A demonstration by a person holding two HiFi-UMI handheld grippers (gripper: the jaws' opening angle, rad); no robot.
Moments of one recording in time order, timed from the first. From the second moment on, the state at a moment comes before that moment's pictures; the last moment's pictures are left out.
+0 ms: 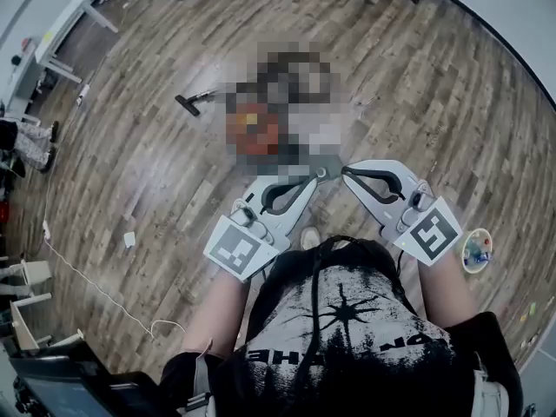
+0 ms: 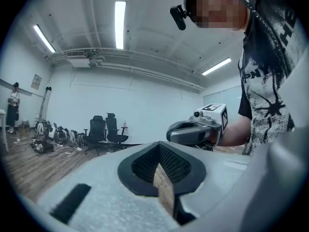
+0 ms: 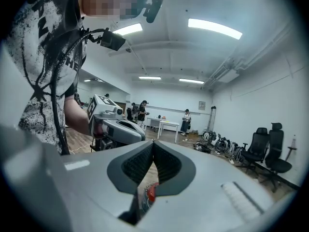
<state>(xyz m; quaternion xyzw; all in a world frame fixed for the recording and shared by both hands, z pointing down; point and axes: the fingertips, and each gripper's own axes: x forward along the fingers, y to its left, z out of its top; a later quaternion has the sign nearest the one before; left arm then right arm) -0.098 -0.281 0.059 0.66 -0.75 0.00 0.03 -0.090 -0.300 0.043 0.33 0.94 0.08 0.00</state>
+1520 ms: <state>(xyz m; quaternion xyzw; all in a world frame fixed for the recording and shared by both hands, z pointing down) -0.152 -0.364 0.185 0.64 -0.76 -0.03 0.11 -0.149 -0.419 0.242 0.36 0.92 0.12 -0.13</state>
